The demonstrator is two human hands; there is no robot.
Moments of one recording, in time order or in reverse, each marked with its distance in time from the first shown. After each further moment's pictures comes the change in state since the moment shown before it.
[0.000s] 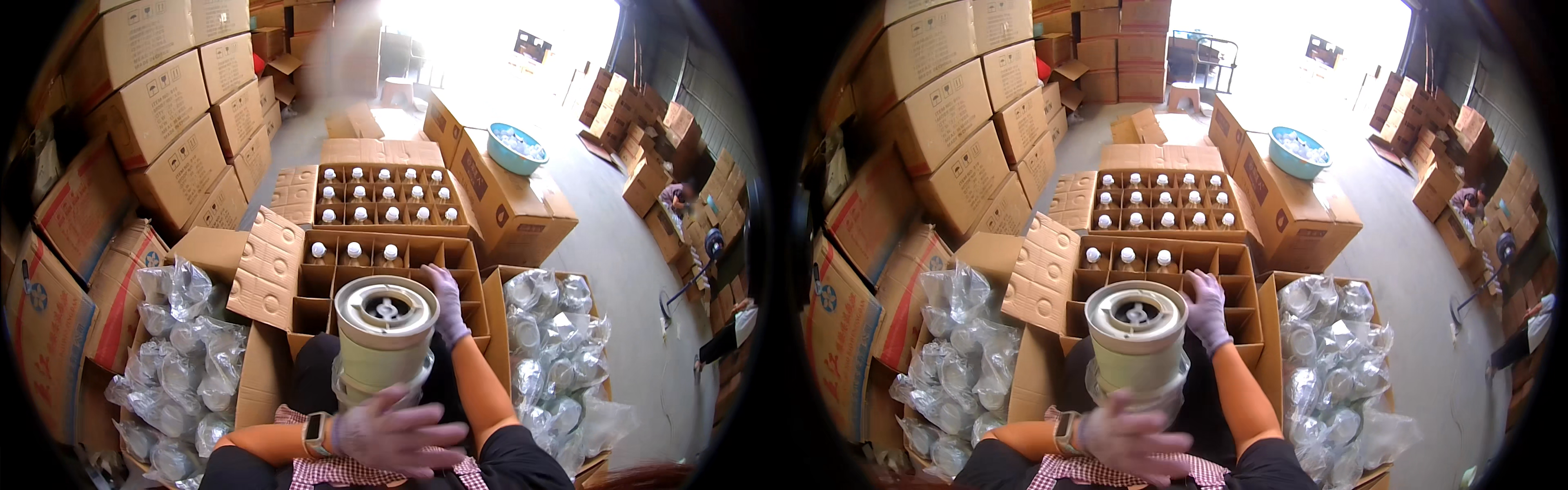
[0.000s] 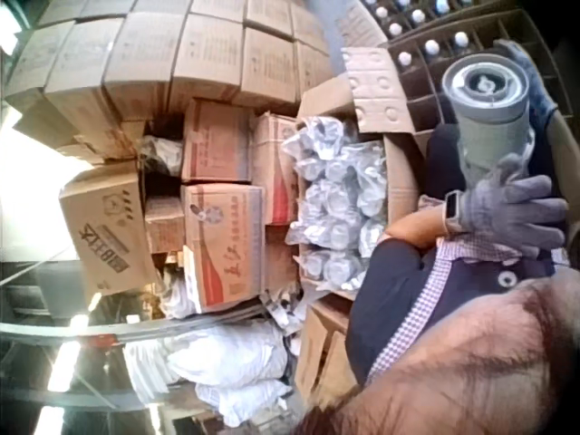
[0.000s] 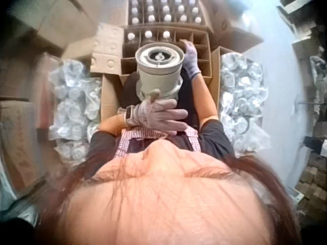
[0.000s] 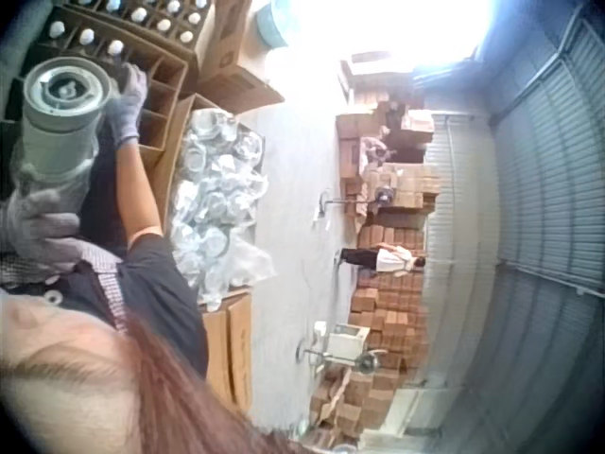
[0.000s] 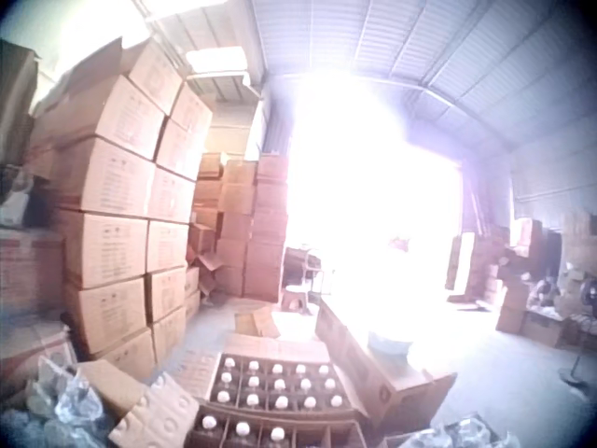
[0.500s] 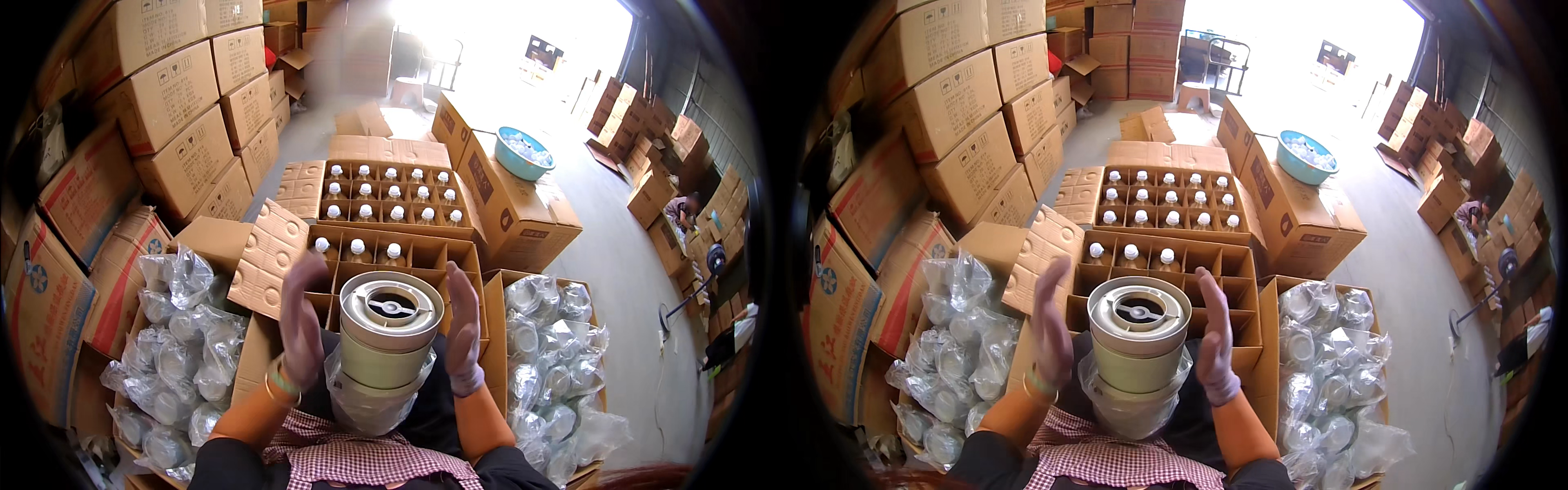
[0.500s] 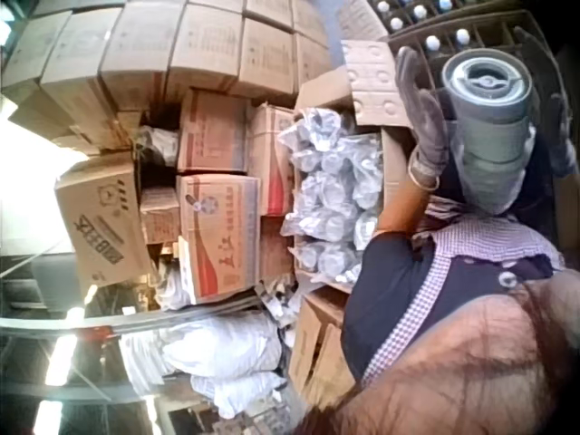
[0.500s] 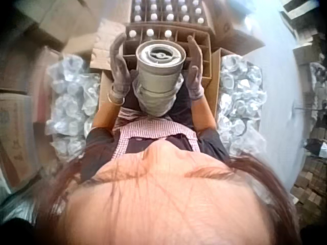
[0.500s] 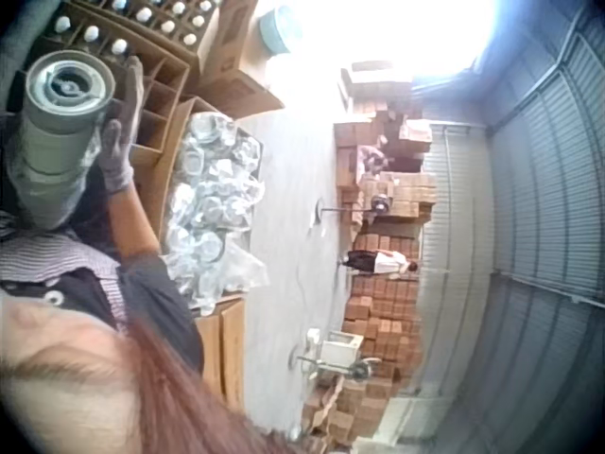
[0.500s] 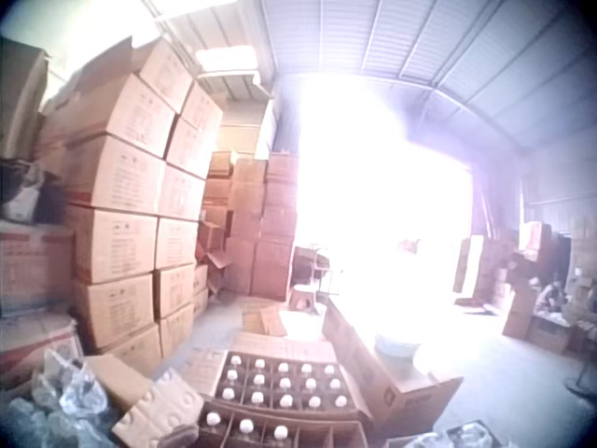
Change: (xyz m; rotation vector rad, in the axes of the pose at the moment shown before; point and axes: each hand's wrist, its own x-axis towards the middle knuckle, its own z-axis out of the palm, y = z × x) left_hand 0.004 -0.066 -0.004 -0.174 0.316 0.002; right_hand -0.053 -0.077 -0.021 0.474 -0.039 -0.379
